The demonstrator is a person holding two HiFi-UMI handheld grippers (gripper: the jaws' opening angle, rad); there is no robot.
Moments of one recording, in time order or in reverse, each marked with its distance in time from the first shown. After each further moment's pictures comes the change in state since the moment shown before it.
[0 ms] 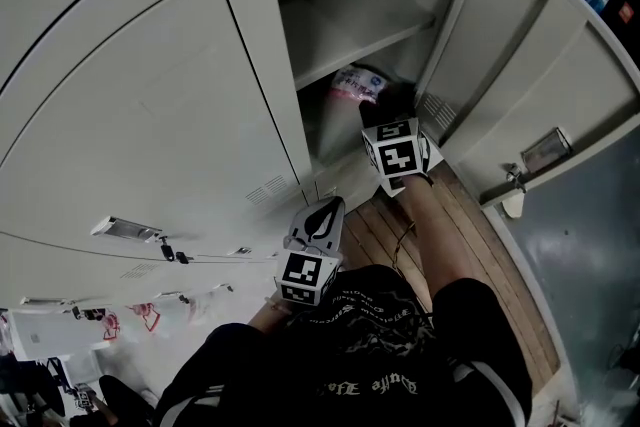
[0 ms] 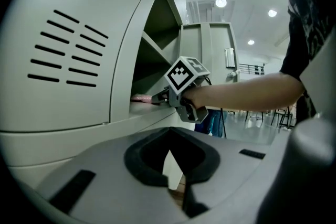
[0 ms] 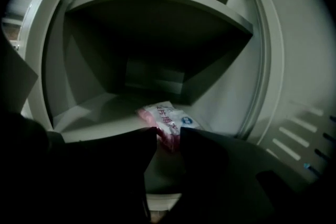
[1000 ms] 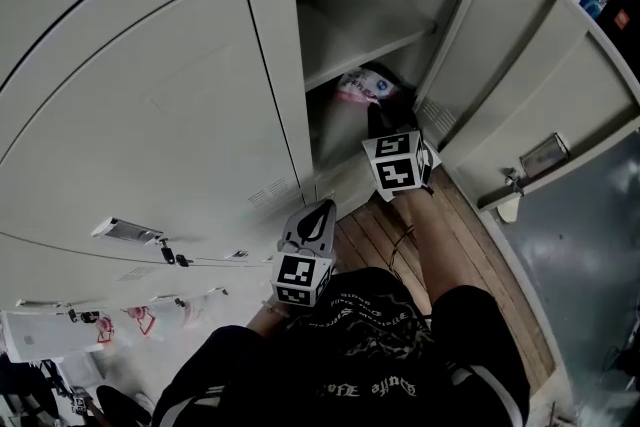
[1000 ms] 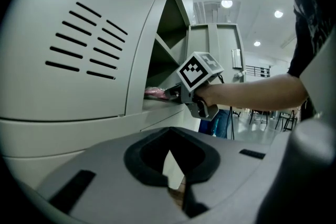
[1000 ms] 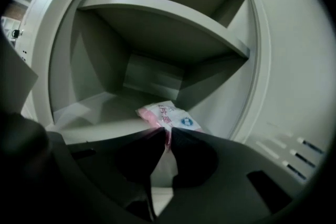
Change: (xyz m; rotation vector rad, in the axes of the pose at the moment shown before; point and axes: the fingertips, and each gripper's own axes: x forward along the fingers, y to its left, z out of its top) left arm -0.006 0.020 -0.013 -0.037 0.004 0.058; right arm -0.019 -0.001 0.012 -0.083 -0.050 -0.084
